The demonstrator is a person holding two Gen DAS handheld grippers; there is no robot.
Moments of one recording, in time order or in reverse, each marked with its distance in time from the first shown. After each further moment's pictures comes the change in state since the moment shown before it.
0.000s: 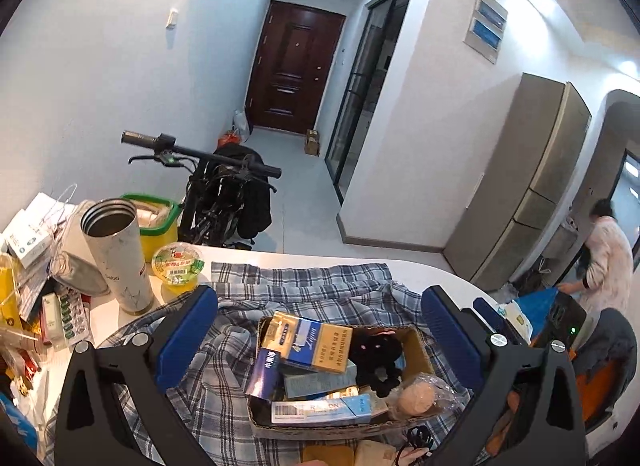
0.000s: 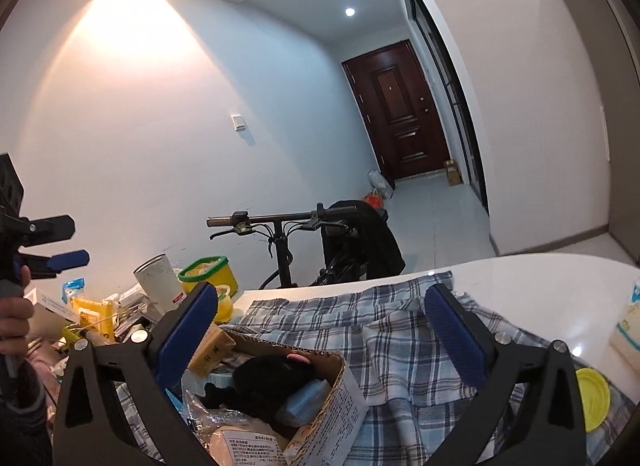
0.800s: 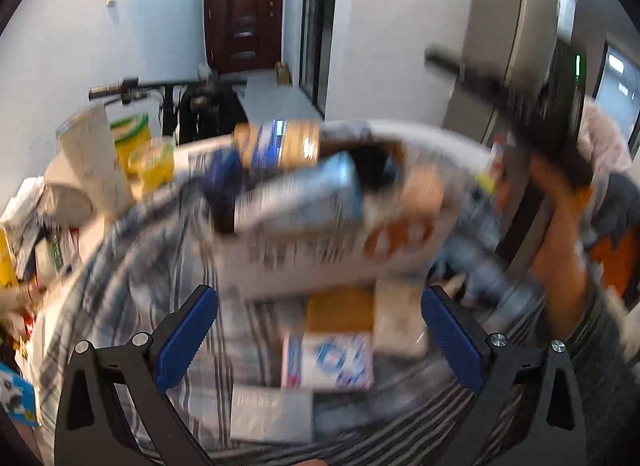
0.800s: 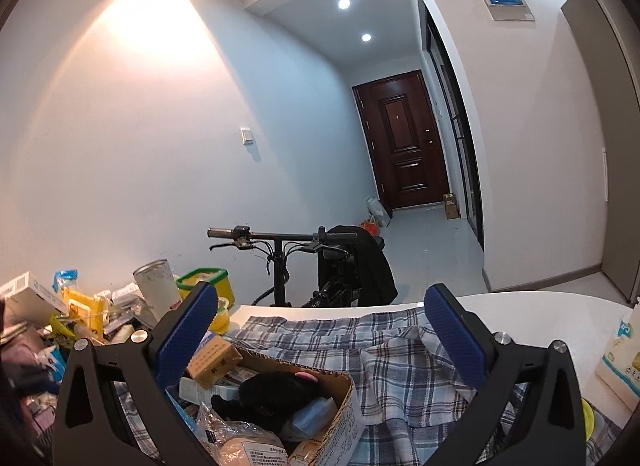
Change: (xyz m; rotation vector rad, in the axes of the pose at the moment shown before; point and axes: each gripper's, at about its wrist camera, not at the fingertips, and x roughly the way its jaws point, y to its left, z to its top) left arm 0.009 -0.019 -0.159 0.242 0.281 0.012; right arm -0.009 0.022 0.002 -0.102 -0.077 -0.026
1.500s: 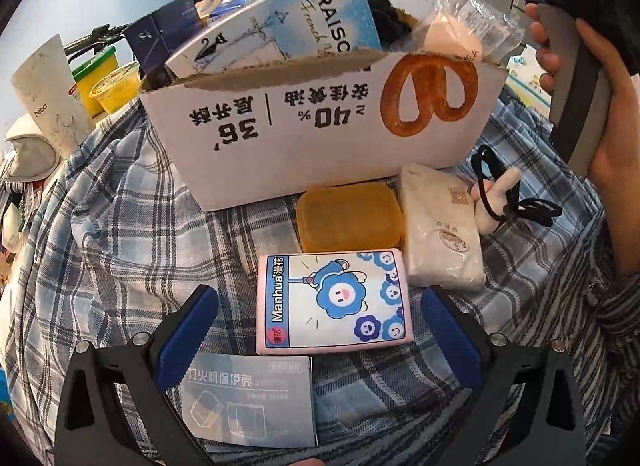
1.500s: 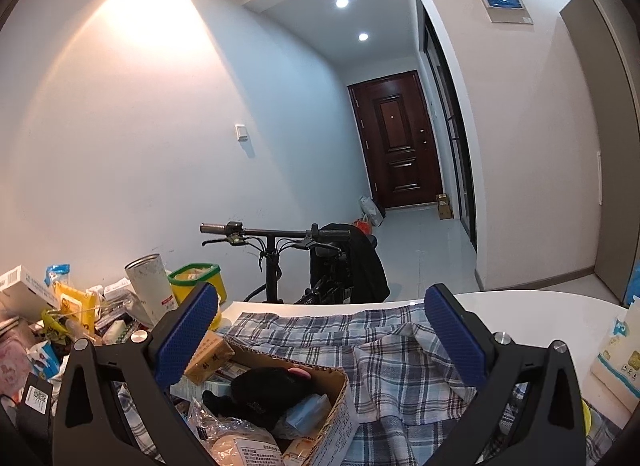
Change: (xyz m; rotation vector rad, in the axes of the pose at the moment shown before) left arm 0.068 -0.009 -0.047 0.059 0.215 0.010; right arm 0.001 0.003 -0.005 -0.013 0.005 -0.024
